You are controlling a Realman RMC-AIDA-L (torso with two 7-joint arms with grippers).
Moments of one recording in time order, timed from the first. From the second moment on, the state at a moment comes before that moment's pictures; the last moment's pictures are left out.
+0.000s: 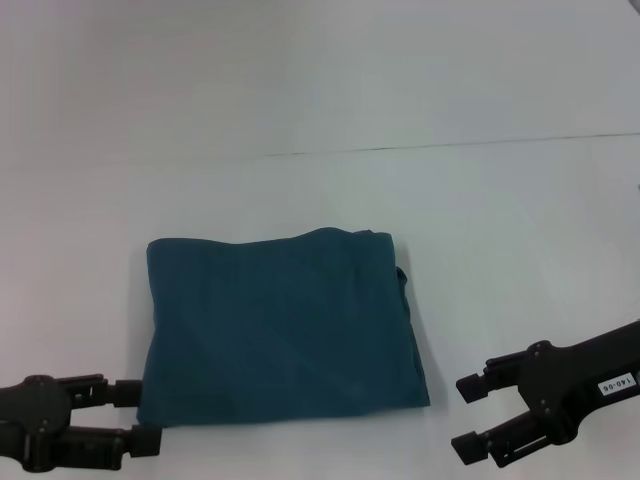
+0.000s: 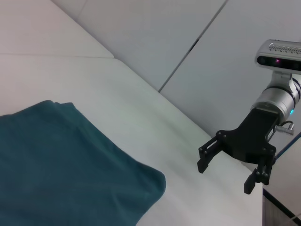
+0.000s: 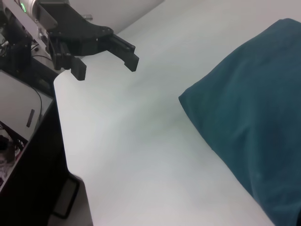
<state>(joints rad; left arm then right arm) -0.46 -2.08 0.44 0.97 2.28 2.03 -1.80 0.53 2.09 -0.79 -1.05 -2.30 -1.90 1.86</state>
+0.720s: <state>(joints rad) -0.43 -2.09 0.41 0.96 2.32 1.98 -1.71 0.51 2.09 -0.77 -1.03 -2.29 -1.89 1.82</state>
